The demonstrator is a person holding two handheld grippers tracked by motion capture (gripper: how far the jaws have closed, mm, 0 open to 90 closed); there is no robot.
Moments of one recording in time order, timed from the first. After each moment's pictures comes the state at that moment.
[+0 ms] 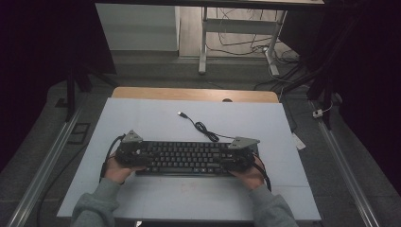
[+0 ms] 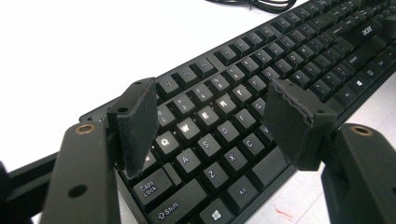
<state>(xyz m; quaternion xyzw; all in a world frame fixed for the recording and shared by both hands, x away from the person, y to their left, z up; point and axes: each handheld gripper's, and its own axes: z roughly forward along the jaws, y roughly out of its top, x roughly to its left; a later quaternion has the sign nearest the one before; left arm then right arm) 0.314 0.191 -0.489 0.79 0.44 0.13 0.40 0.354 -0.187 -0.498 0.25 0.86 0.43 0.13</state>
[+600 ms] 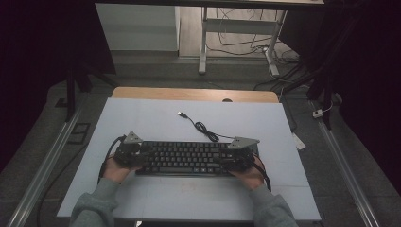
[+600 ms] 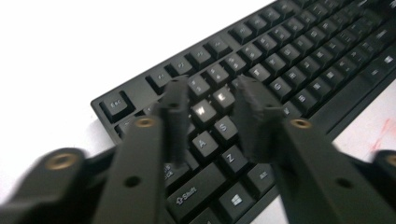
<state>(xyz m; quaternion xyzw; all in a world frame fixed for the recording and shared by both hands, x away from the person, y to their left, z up) 0.316 0.194 -0.498 0.81 0.44 0.14 0.36 0.354 -0.187 -0.498 0.25 0.86 0.42 0.13</state>
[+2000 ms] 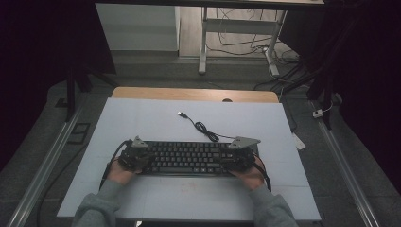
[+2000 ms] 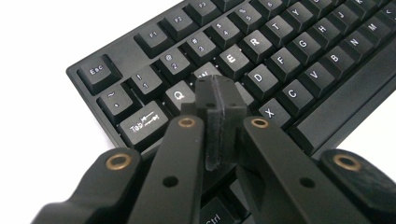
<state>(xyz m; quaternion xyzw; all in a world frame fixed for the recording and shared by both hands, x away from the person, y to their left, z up) 0.319 0.185 -0.517 0.83 0.44 0.13 0.32 0.353 -0.188 -0.496 0.25 0.86 0.43 0.13</state>
